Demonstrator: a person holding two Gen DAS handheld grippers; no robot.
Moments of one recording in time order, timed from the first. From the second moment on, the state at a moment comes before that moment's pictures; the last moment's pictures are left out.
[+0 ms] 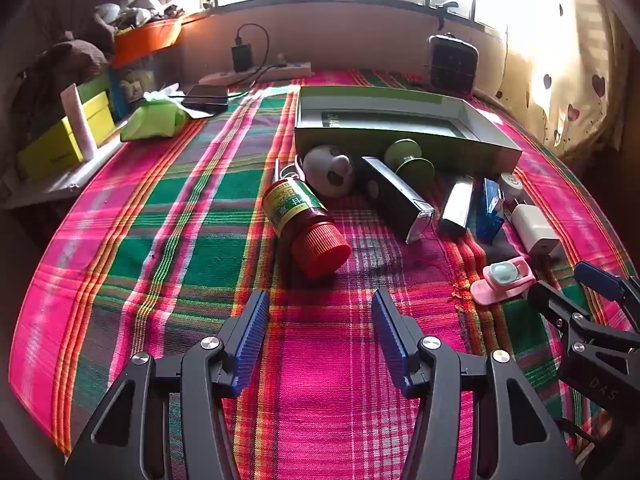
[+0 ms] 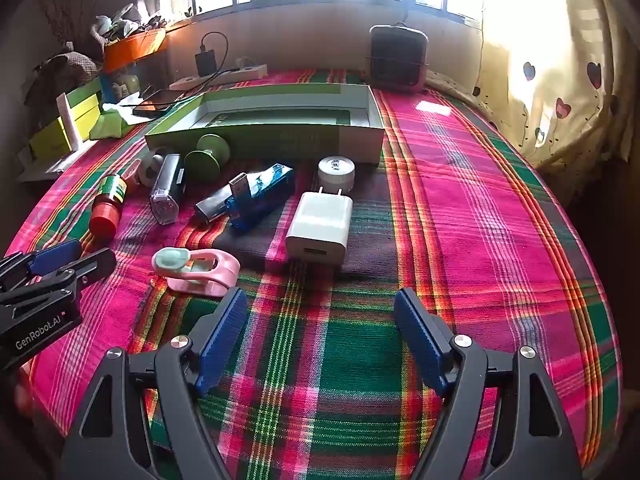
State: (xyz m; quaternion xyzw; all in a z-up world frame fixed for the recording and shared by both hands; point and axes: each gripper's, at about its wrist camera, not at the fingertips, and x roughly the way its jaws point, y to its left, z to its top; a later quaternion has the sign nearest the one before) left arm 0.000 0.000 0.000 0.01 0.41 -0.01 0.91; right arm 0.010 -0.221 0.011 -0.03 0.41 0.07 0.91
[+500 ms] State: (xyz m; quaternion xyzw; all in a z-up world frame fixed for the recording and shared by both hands) left arm 0.000 -0.002 0.003 0.00 0.41 0.00 0.91; right arm 0.010 -0.222 0.011 -0.03 0.40 0.07 0.91
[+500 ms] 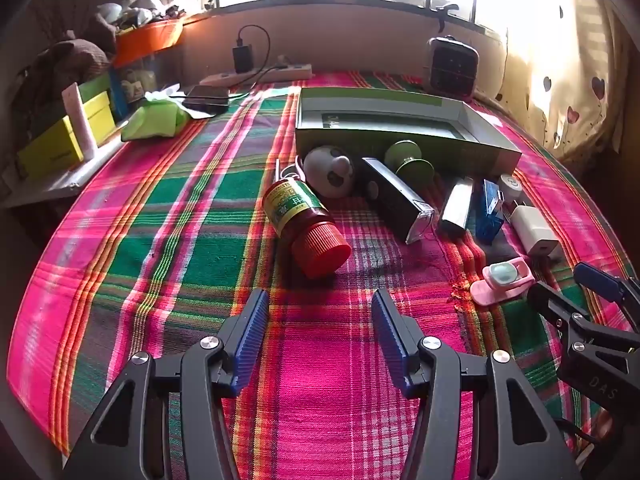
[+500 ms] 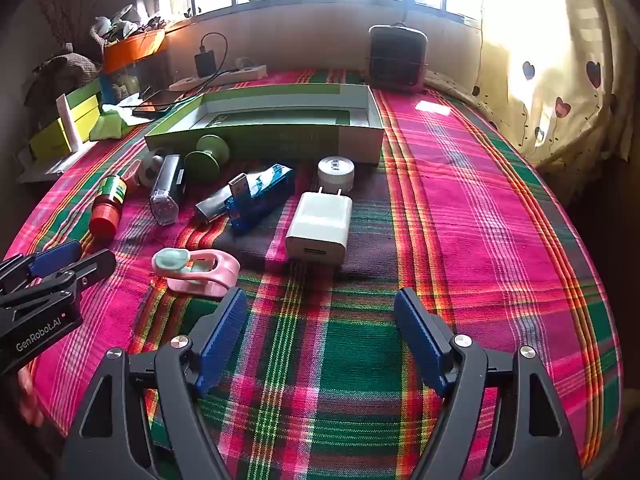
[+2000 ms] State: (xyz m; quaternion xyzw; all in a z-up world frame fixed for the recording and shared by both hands) left arm -0.002 -0.002 0.000 0.01 0.40 0.00 0.91; right arm 0.010 -0.223 0.011 -0.03 0.40 0.07 0.91
